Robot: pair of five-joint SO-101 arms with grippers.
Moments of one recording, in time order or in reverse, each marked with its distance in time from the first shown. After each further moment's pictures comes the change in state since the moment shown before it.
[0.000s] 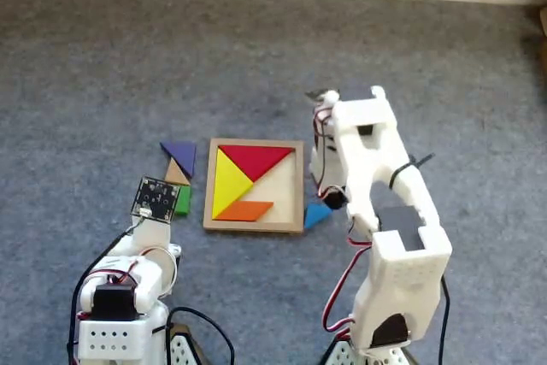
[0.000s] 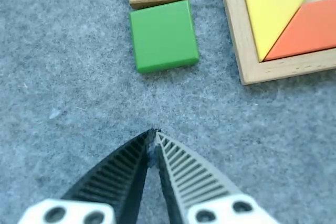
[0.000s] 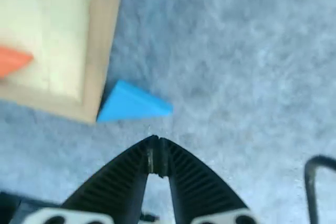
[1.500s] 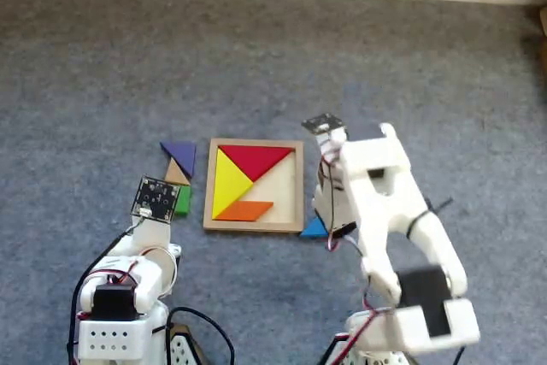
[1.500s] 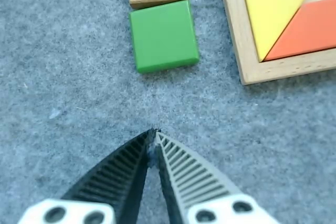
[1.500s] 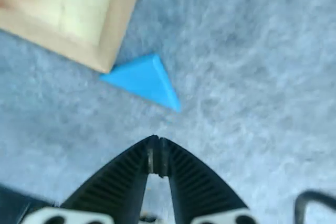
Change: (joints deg) left arm 0.0 0.0 0.0 0.0 0.0; right arm -2.1 -26.4 33.0 -15.8 3.3
